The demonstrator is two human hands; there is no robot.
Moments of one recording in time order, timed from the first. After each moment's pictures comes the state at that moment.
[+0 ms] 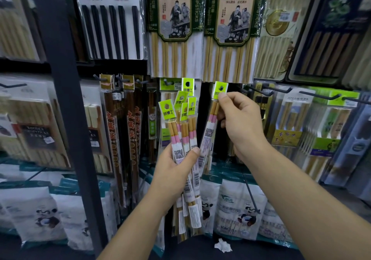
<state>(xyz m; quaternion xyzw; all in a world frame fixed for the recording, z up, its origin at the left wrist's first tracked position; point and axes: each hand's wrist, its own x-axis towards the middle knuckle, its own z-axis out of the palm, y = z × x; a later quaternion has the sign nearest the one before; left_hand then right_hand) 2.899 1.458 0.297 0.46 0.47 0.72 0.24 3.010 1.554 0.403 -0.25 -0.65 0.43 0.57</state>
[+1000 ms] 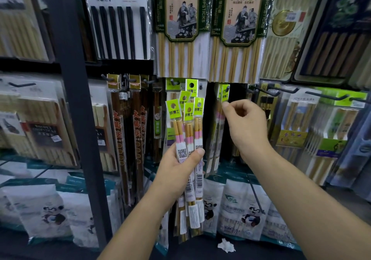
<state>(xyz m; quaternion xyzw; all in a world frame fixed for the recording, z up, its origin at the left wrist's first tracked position) 2.892 1.452 0.299 0.44 0.50 0.69 0.28 3.010 1.567 0.386 -0.32 -0.67 0.33 0.58</state>
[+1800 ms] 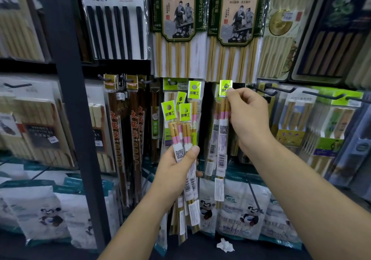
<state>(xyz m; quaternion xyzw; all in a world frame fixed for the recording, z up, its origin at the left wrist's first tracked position) 2.893 1.455 0.298 0.41 0.49 0.70 0.31 3.007 1.564 0.409 -0.28 -0.63 0.40 0.60</state>
